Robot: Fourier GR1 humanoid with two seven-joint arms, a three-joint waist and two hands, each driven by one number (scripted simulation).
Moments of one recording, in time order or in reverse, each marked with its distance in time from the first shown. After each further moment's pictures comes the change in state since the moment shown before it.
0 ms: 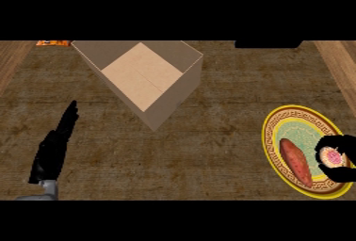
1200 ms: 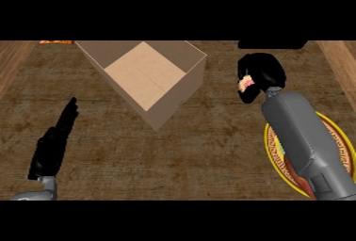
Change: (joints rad) left arm -0.026 -0.004 0.025 0.016 -0.004 -0.030 -0.006; right arm -0.716 0.361 0.128 0.331 0.312 -0.255 0.168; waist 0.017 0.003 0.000
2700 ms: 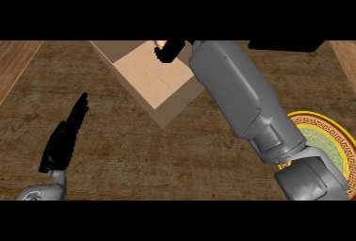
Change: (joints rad) left arm -0.044 -0.036 -0.025 0.002 -0.032 -0.016 0.015; right arm -0.567 0.230 -0.068 0.327 -0.374 -0.114 -0.049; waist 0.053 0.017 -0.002
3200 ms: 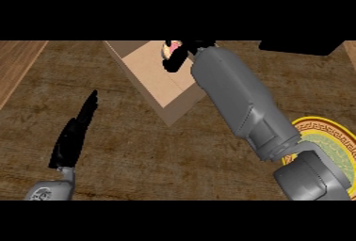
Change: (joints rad) left arm -0.028 -0.023 -0.034 0.011 -0.016 -0.006 -0.007; right arm -0.040 0.002 0.058 0.232 -0.074 -0.066 0.002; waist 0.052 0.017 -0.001
